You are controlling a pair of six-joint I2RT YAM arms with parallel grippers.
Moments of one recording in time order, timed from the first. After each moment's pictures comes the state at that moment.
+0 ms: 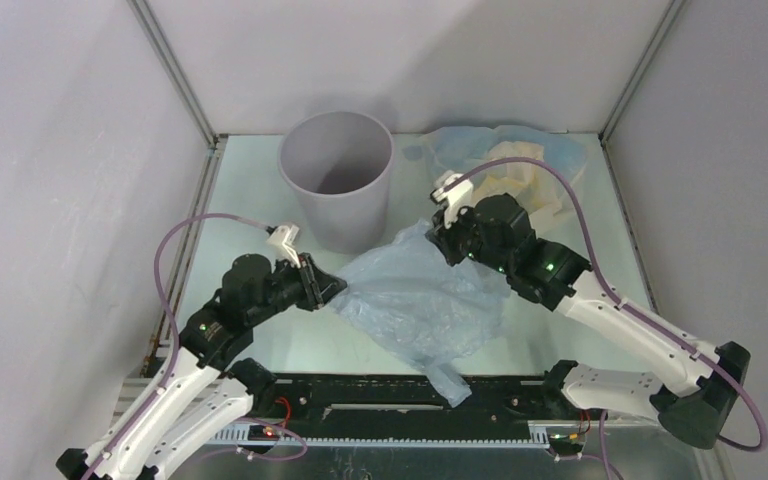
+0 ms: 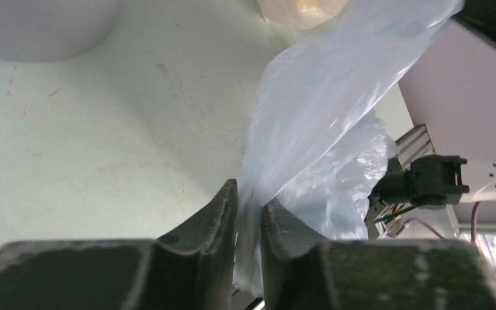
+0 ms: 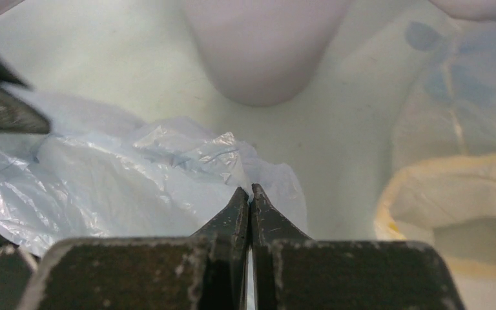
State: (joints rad) left arm -0.58 0.58 0.67 -0.47 0.20 -0.58; right arm 0.85 1.12 1.09 -0.36 0.00 -0.01
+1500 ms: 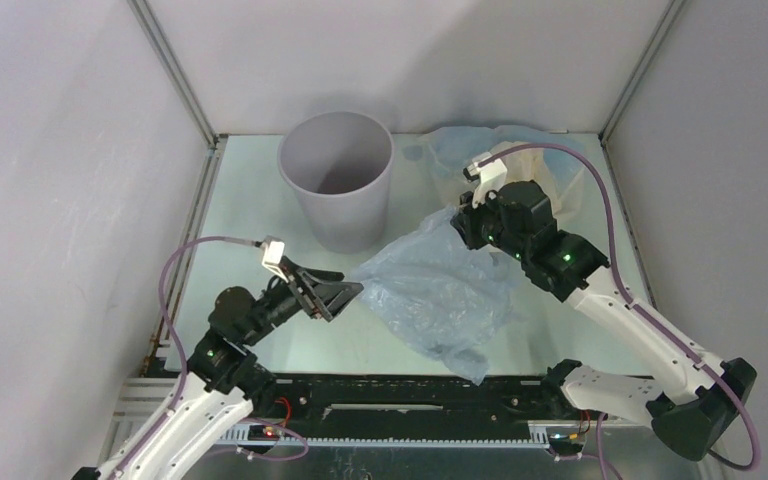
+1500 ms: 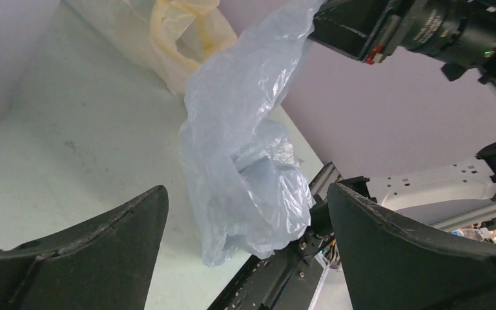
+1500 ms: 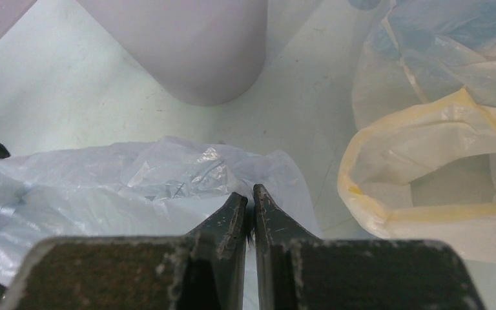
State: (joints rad) left arm -0.58 0.32 0.37 -0.01 0.28 -0.73; right arm 0.67 1.09 1.11 -0.43 0.04 0.13
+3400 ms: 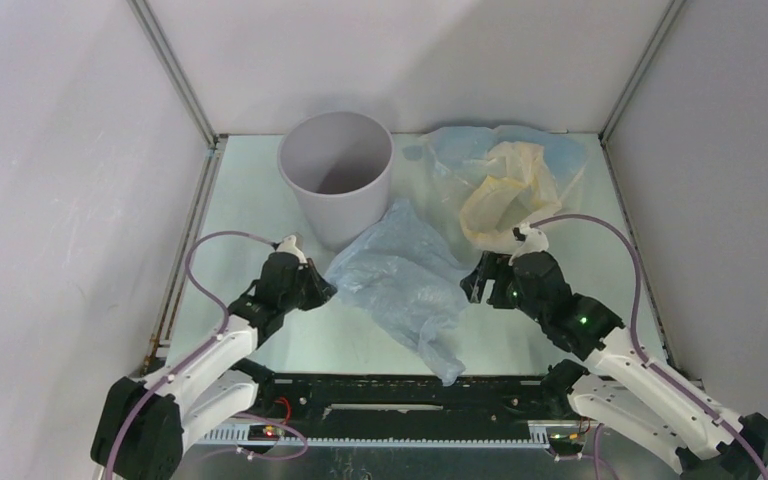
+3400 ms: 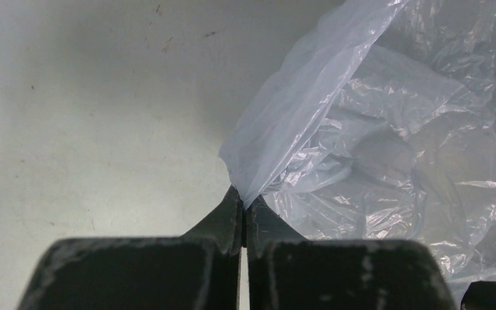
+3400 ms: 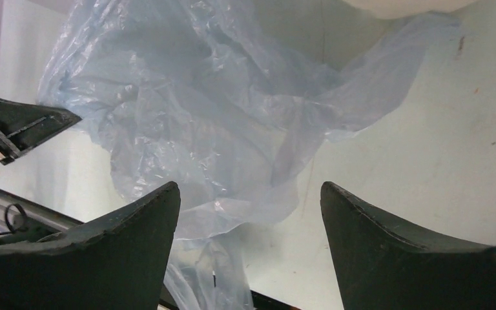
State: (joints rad) left arm -0.40 0.90 0.36 -0.15 0.07 -0.70; right arm 0.68 0.71 0.62 -0.50 0.16 0.66
